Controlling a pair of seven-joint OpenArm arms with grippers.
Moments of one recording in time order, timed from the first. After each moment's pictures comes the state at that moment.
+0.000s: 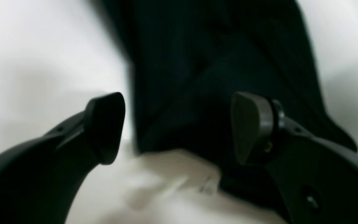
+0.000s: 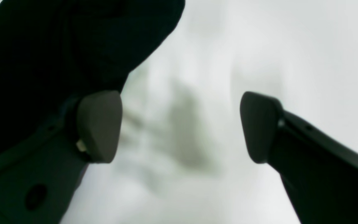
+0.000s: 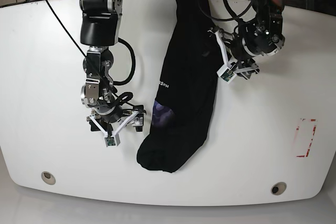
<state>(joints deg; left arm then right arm) 9.6 -9.0 0.3 104.0 -15.8 -35.6 57.2 19.2 0.6 7.9 67.5 1.4 16.9 -34.3</state>
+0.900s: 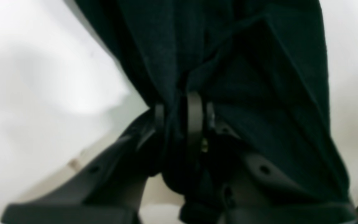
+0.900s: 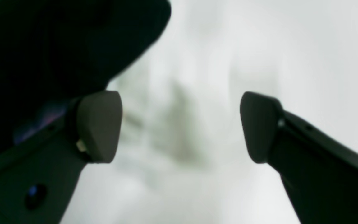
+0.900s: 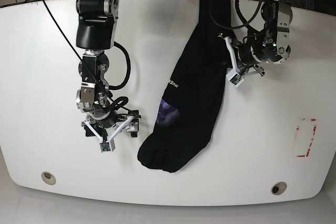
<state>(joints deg) 6.0 -16.3 1.5 91.7 -19.5 -36.0 54.0 21.2 2.2 7.6 67.5 1.6 16.8 -34.4</state>
